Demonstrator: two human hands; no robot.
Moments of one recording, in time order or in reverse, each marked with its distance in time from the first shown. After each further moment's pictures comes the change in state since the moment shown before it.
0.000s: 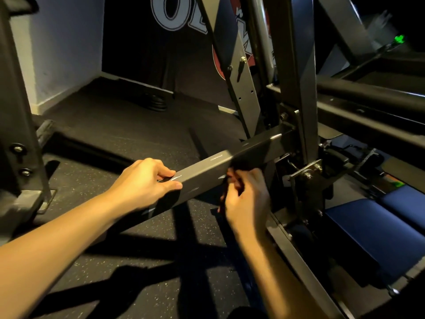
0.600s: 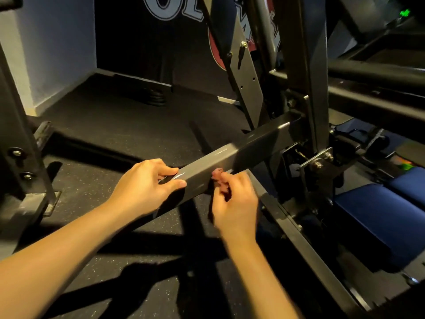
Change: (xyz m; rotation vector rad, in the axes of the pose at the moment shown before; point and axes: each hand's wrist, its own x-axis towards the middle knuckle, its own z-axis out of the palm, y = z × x) left_hand -0.005 -0.007 0.009 -0.015 0.061 0.052; right_hand -0.026 -0.019 0.027 0.141 -0.008 0.047
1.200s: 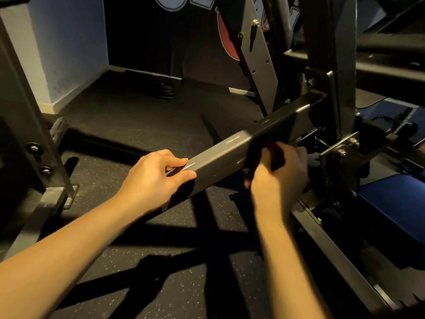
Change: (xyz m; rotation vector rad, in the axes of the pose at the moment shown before) left_hand -0.005 -0.002 0.001 -0.075 0.008 0.003; right_hand 0.039 0.011 -0.009 -0.010 0.336 0.155
